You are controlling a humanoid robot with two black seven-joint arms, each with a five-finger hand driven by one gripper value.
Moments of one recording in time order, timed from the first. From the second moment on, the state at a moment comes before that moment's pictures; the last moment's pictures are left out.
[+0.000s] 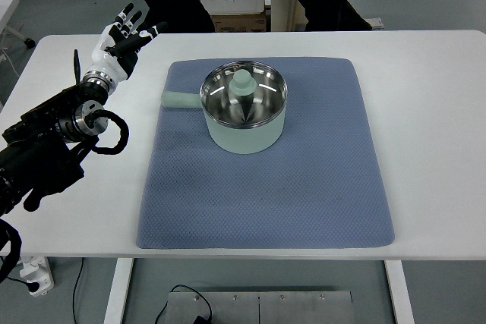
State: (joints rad) left arm -1.01 0.18 -0.41 -0.44 -0.18 -0.08 -0.34; right arm -0.03 0.00 0.39 0.16 -0.46 -0.10 -0.09
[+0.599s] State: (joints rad) left arm -0.98 0.15 -0.42 -0.42 -0.18 -0.08 -0.34; right arm -0.03 0.00 0.39 0.16 -0.46 -0.10 -0.09
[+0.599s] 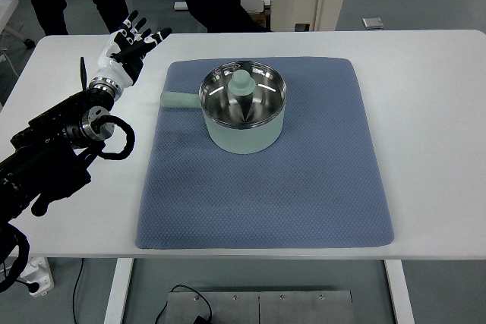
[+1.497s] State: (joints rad) left arm -0.95 0.09 -0.43 -0.42 -0.18 -0.09 -0.34; right arm -0.04 0.00 0.39 0.16 -0.45 -0.10 -0.10
